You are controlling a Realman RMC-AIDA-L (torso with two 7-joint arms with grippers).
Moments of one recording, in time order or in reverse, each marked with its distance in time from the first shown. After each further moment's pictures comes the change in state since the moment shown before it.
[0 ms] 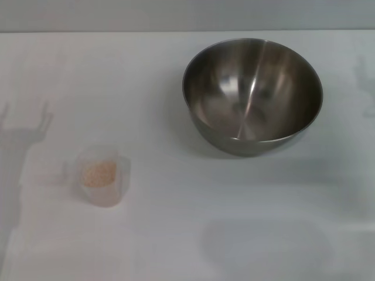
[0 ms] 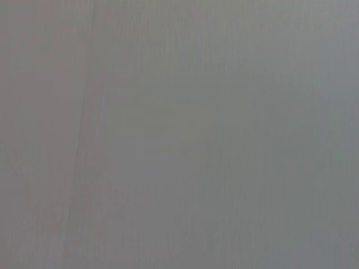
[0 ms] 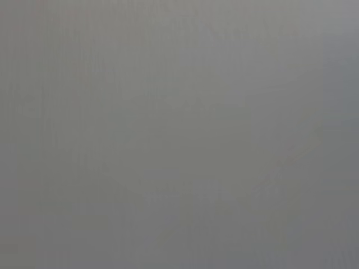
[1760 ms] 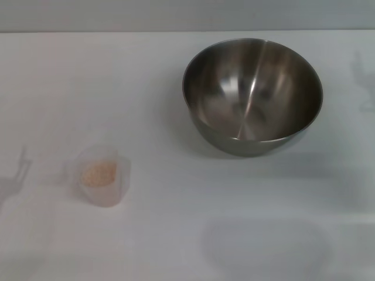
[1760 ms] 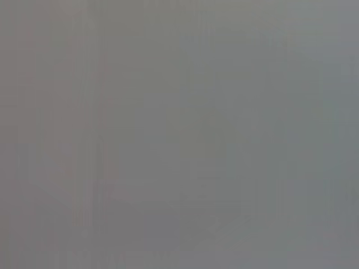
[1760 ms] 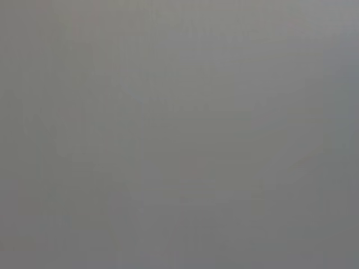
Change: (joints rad) left arm 0.193 0.004 0.121 0.041 0.008 0.089 -0.015; right arm 0.029 -0.005 0.005 -0.002 0.003 0.011 -0.010
